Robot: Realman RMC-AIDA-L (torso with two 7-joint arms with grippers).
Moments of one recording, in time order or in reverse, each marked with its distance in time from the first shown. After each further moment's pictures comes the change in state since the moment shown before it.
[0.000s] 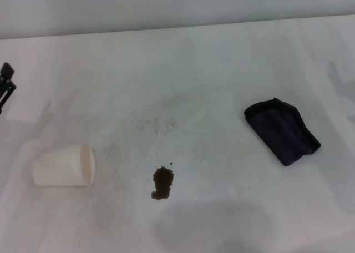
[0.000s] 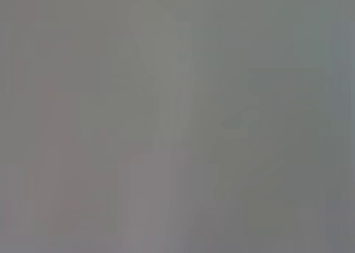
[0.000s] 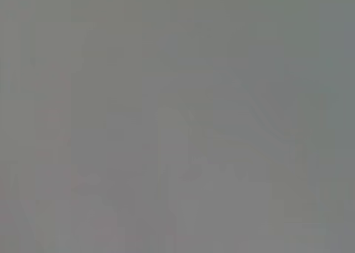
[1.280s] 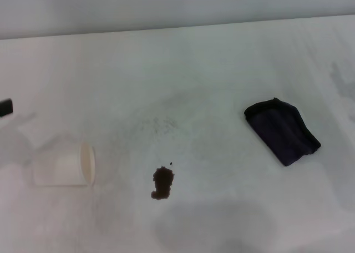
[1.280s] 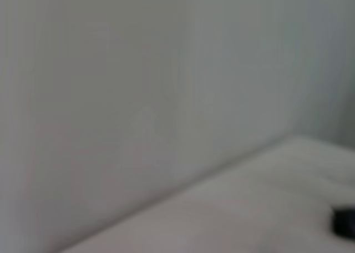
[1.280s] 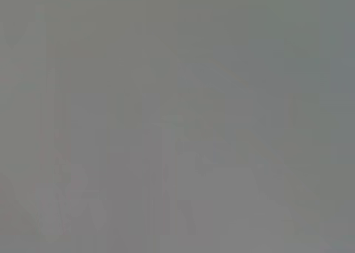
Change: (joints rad) left arm 0.169 0.062 -0.022 1.138 0.940 -0.172 -1.192; right arm 0.001 -0.002 -0.003 0.007 -0.001 -0.076 0.009
